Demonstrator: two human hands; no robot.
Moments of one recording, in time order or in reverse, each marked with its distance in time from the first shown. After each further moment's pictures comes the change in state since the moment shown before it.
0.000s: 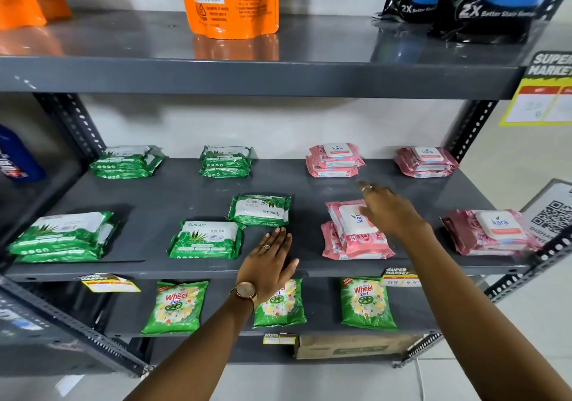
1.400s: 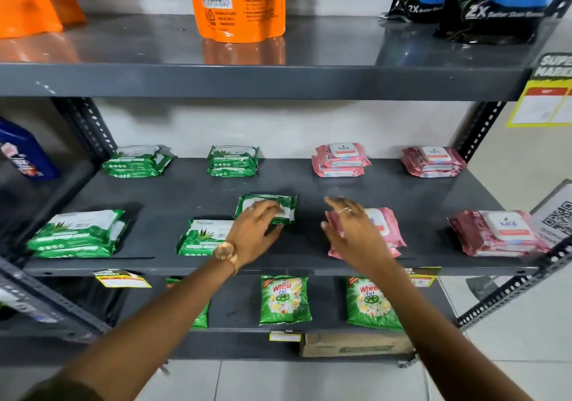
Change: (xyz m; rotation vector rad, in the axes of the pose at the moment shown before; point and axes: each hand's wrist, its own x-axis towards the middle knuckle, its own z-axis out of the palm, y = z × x) left_hand 0.030 -0.046 -0.058 -0.160 0.284 0.100; right_hand -0.040 -0.059 0.024 0.338 0.138 -0.156
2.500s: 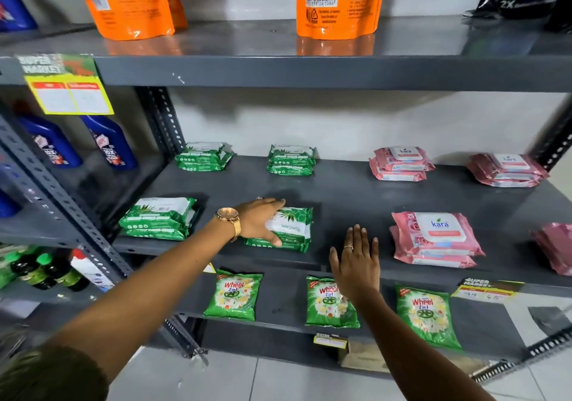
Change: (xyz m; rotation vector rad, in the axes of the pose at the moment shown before) left_hand -0.033 -0.090 -0.090 0.080 -0.707 -0.236; right_hand 0.003 -0.052 0.159 -0.218 -0.076 0.229
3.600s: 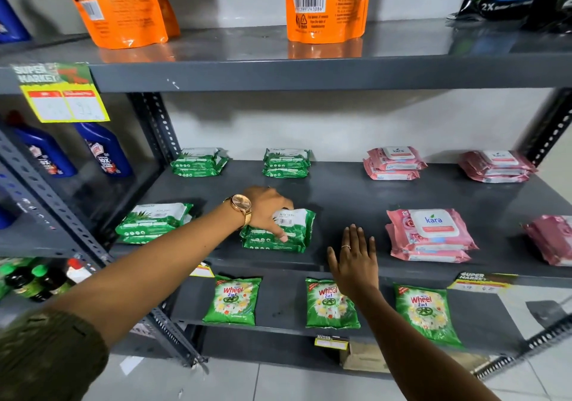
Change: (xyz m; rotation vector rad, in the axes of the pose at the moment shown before) left_hand 0.005 0.027 -0.039 0.351 0.027 0.165; right_hand 0.000 0.004 0.004 0.030 0.010 -0.016
